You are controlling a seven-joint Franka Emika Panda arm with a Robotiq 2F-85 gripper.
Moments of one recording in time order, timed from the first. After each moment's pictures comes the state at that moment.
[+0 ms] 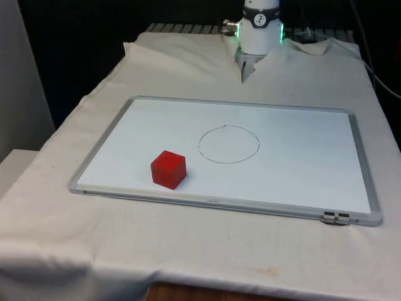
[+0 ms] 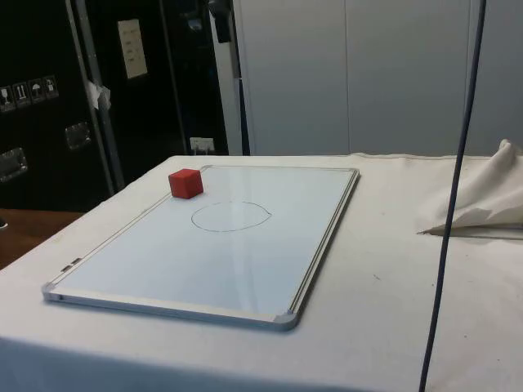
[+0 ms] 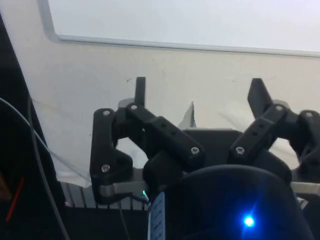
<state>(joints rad) 0.34 0.05 -0.35 -1.85 0.05 1.84 -0.05</state>
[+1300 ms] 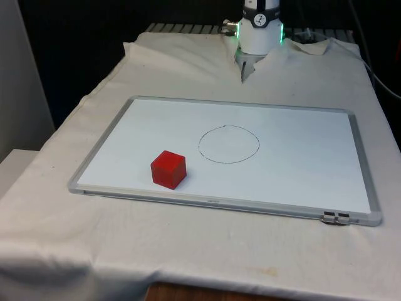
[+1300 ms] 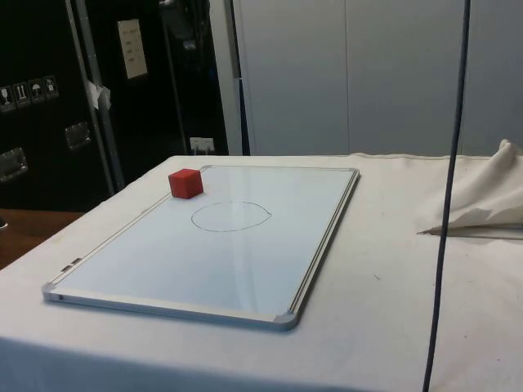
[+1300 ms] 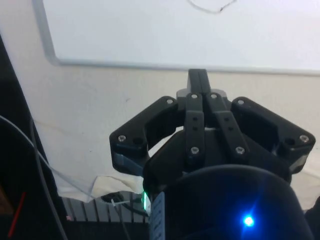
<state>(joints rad) 0.34 0.16 -0.35 -1.76 0.07 1.85 -0.05</state>
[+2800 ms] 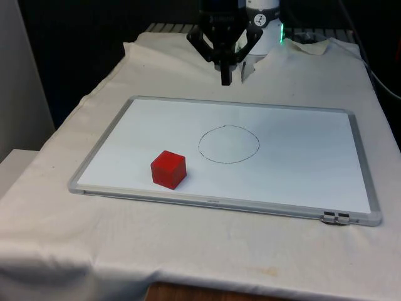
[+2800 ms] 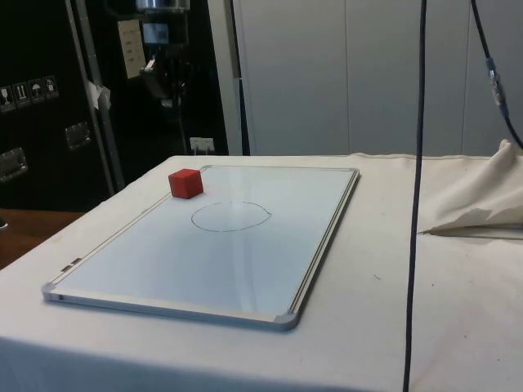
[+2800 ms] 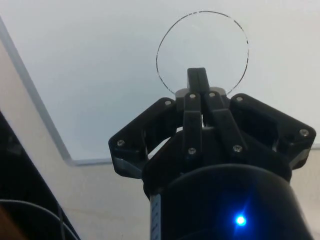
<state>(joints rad) 0.27 0.43 -0.41 -1.68 0.29 2.13 -0.13</state>
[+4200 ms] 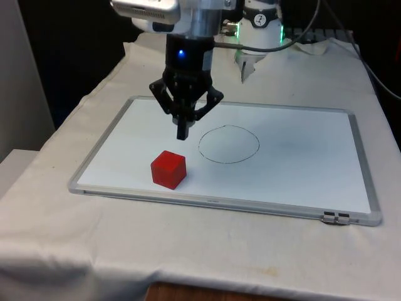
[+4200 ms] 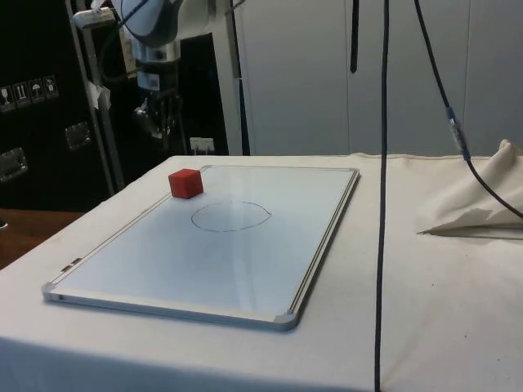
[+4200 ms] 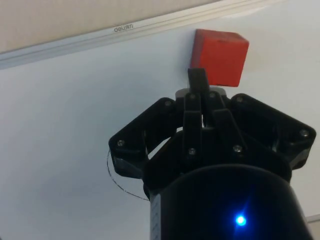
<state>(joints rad) 0.26 0.70 -0.48 -1.53 0.31 2.37 -0.13</state>
